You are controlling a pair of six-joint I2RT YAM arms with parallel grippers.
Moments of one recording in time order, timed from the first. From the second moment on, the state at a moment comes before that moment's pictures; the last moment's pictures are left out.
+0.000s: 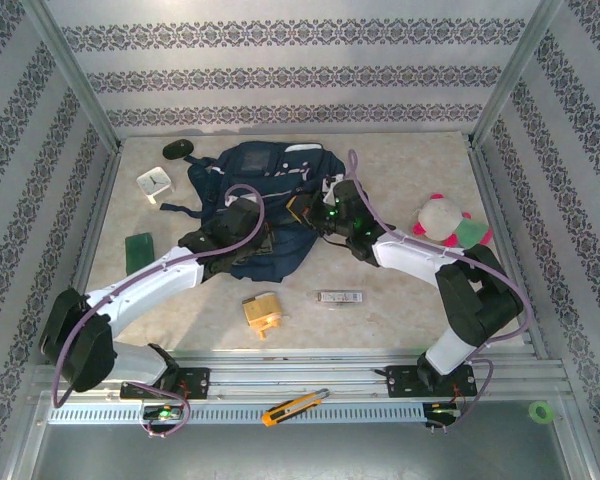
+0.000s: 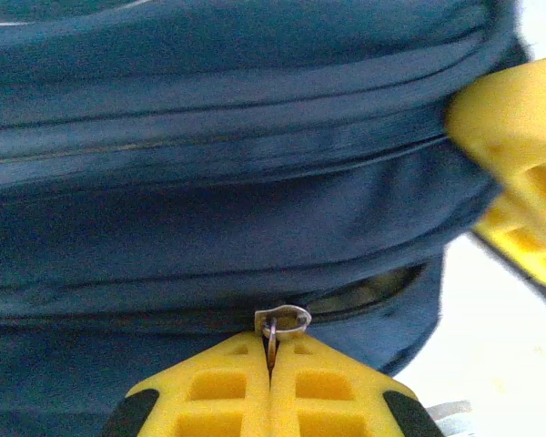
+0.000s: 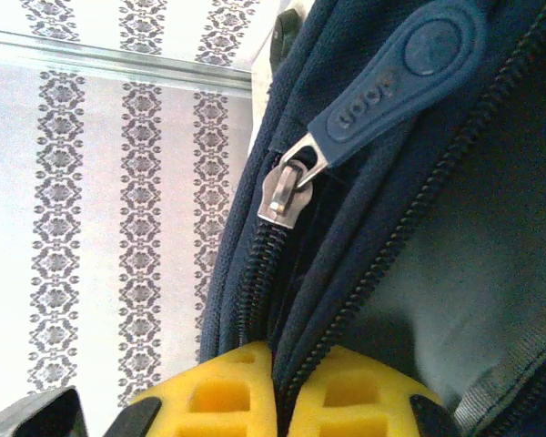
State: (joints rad) left arm -0.63 1.35 0.96 -0.40 -0.13 -0.69; right arm 0.55 1.62 0.94 0.36 -0.39 1.28
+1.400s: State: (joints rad) left arm -0.46 1.25 0.85 -0.37 0.17 -0.46; right arm 0.66 1.54 1.09 -0.19 -0.49 -0.42
